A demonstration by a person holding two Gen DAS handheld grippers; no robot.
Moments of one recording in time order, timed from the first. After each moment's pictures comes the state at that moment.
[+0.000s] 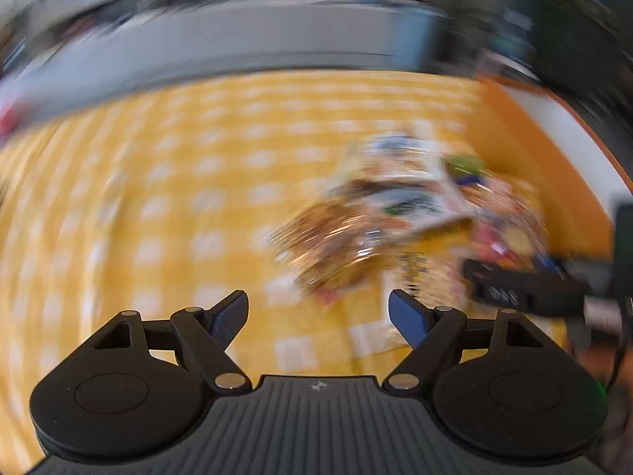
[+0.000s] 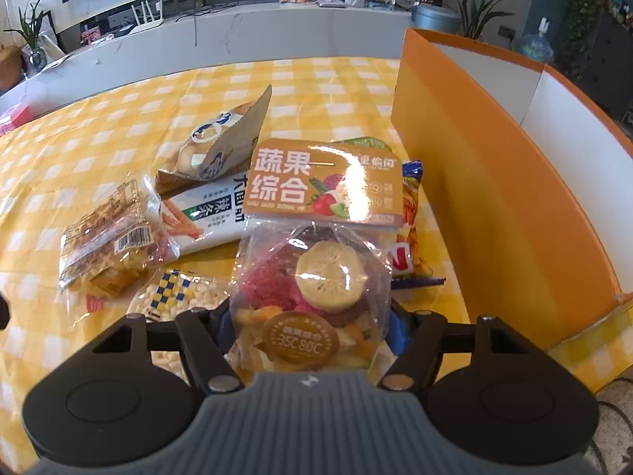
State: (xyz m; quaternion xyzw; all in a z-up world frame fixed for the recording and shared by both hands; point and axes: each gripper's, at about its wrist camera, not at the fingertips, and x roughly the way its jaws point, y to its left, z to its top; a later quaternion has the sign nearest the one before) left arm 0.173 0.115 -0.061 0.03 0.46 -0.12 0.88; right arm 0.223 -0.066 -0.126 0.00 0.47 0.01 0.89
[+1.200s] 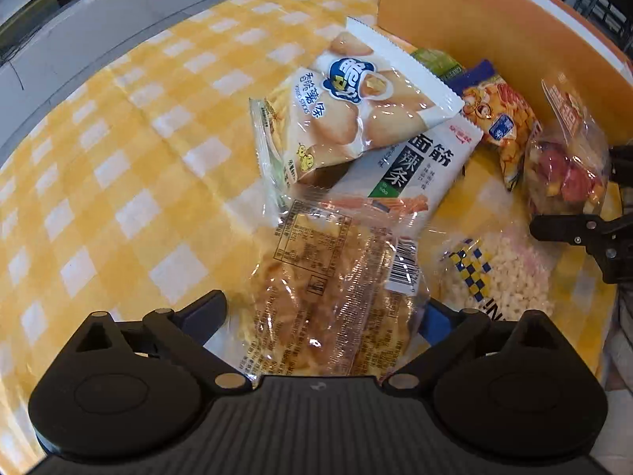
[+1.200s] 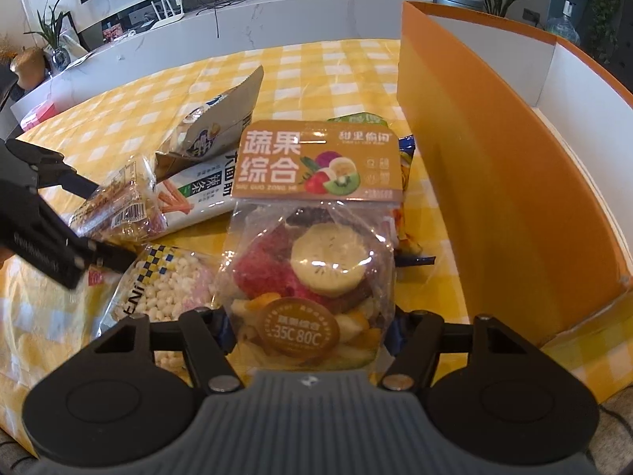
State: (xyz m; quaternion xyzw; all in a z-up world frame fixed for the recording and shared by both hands) left arm 0.301 0.098 -0.151 0.18 0.52 -0.30 0.78; right arm 0.222 -0.095 -0.140 0.03 0.48 0.05 0.88
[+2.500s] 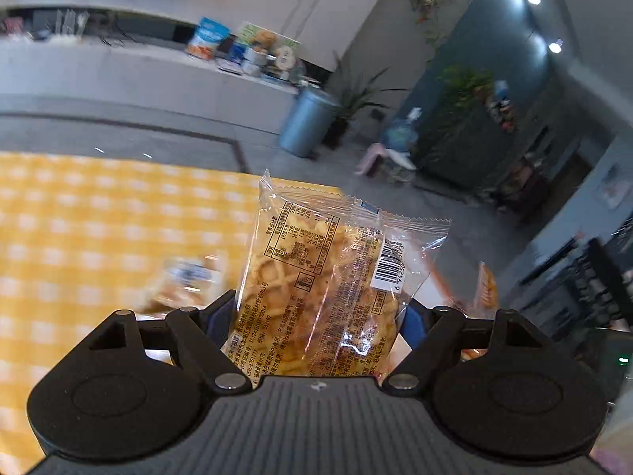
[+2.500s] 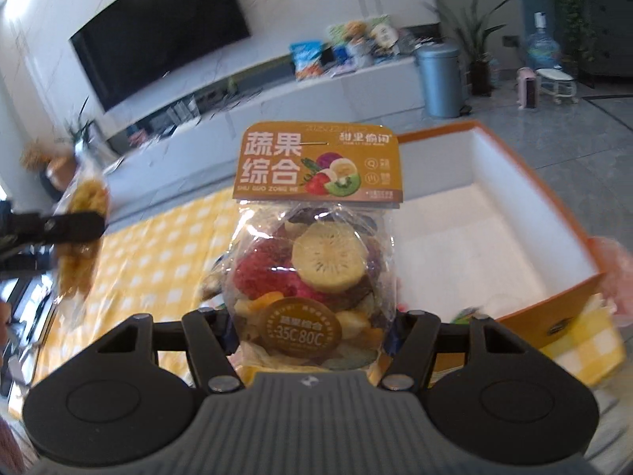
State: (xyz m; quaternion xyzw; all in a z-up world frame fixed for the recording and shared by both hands) left arm 0.200 0.061 0.033 -0.17 0.37 -0.24 0.88; right arm 0.160 -0.213 -0.007 0.14 0.37 0.07 0.92
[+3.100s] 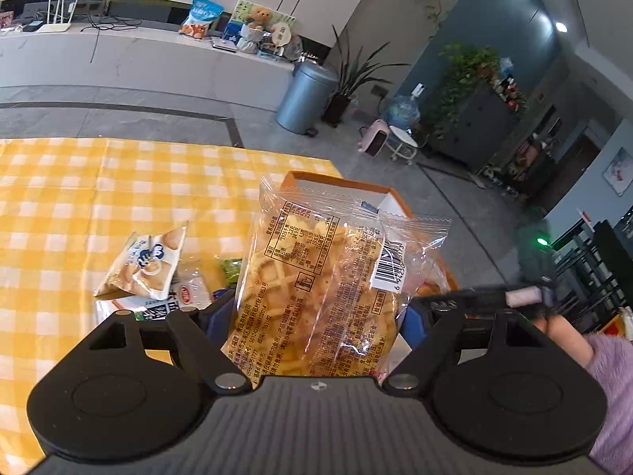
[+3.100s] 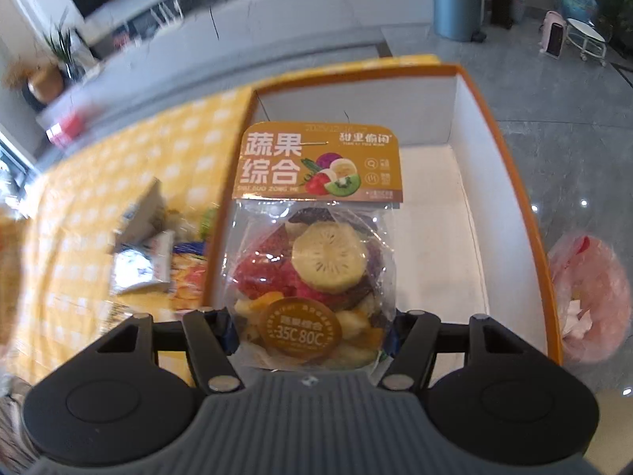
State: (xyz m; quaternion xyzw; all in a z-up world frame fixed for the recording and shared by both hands) left arm 0.212 0.011 0.005 -0.14 0.40 -0.22 0.88; right arm 0.295 -0.282 -0.062 0.06 0.53 0.11 0.84
